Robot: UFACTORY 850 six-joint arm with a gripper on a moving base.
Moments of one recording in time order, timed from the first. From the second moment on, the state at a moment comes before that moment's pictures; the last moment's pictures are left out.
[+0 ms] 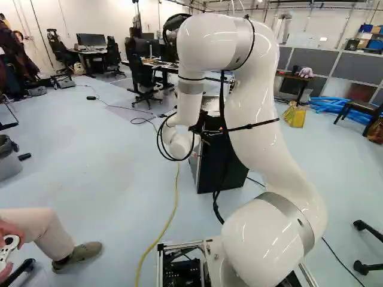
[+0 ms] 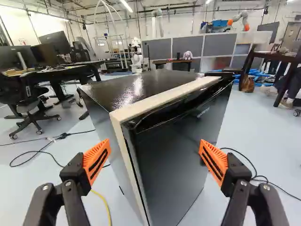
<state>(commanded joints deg) 20.8 -36.2 -41.4 59.5 78.5 0.0</state>
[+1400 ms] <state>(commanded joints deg) 23.0 -39.8 -47.8 69.3 78.5 0.0</state>
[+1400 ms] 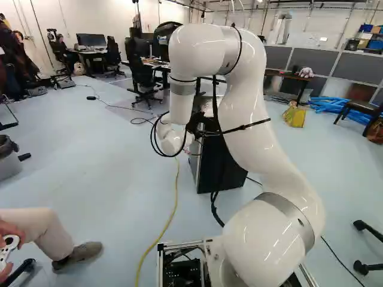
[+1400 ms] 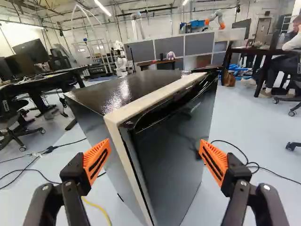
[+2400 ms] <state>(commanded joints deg) 21.8 -40.9 -49.7 69.4 78.5 0.0</state>
